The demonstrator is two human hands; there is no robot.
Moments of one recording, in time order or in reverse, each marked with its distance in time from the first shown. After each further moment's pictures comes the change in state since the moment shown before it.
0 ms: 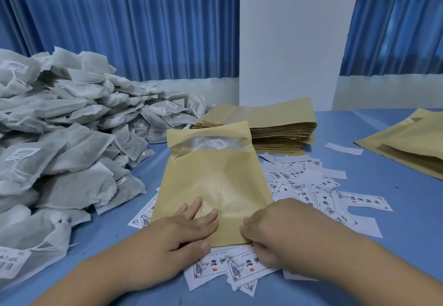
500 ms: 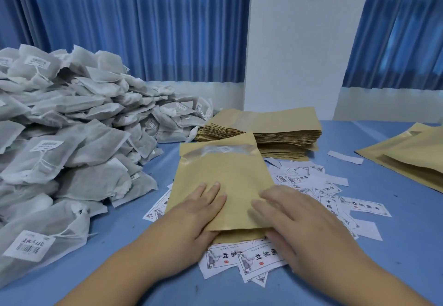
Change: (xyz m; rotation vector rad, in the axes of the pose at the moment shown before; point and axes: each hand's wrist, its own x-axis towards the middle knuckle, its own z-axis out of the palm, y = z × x) left_hand 0.003 0.012 0.002 0.215 0.211 -0.106; right_hand -0.028 -0.016 0.005 0.126 0.521 0.213
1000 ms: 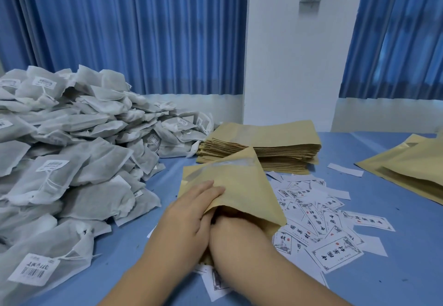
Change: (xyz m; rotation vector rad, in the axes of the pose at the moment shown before) left_hand 0.008 0.019 -0.019 -0.228 0.545 -0.059; right_hand 0.069 -0.073 0.027 0.177 -0.265 0.102
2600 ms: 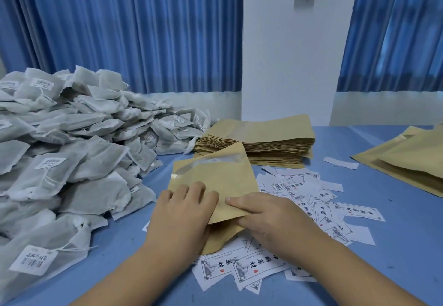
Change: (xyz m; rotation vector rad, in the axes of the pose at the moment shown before) left_hand 0.001 0.008 0.008 0.791 -0.227 0.113; right_hand -0.028 0.084 -0.014 0.013 0.276 -0.315
